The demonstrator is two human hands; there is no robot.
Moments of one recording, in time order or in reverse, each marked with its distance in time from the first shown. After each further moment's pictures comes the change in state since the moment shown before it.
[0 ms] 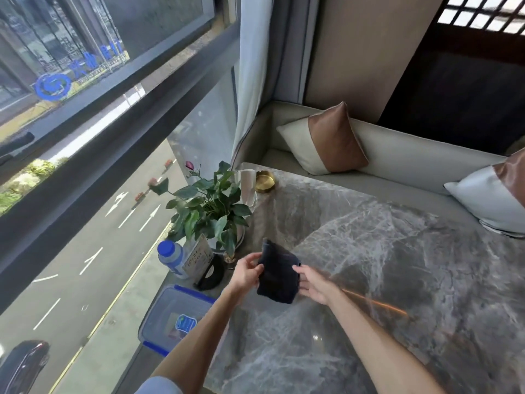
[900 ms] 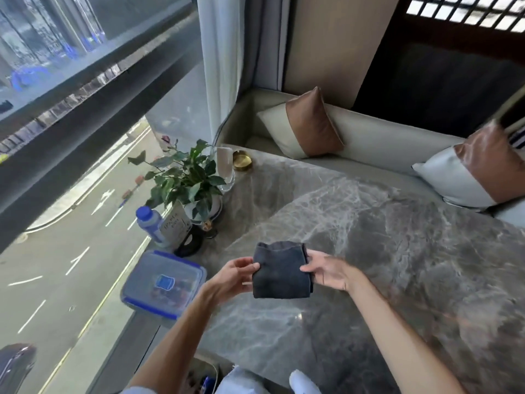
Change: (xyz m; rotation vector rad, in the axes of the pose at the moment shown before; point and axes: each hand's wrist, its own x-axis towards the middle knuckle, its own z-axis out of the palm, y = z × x) left_hand -0.081 -0.054 0.040 -0.358 -0.410 -0.204; right_hand -0.103 0.042 -0.102 0.046 -0.402 -0.110
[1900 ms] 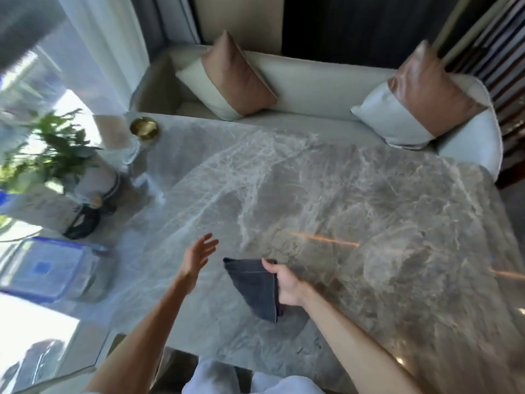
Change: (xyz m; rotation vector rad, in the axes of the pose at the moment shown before) left_hand 0.099 -0.120 0.203 0.326 0.442 0.114; right_hand -0.103 0.146 -0.201 0.278 0.011 0.135
